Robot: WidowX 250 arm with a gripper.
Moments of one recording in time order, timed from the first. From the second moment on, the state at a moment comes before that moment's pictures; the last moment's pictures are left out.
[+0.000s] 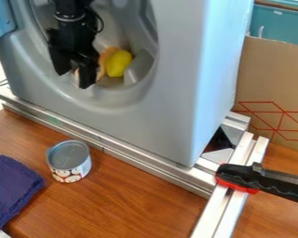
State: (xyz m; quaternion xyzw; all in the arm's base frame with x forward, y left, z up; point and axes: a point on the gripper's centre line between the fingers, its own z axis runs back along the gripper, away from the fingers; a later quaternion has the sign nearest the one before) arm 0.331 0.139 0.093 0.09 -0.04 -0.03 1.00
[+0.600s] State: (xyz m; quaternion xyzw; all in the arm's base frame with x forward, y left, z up) arm 0.354 0.137 0.087 0.08 -0.04 -0.03 1.00
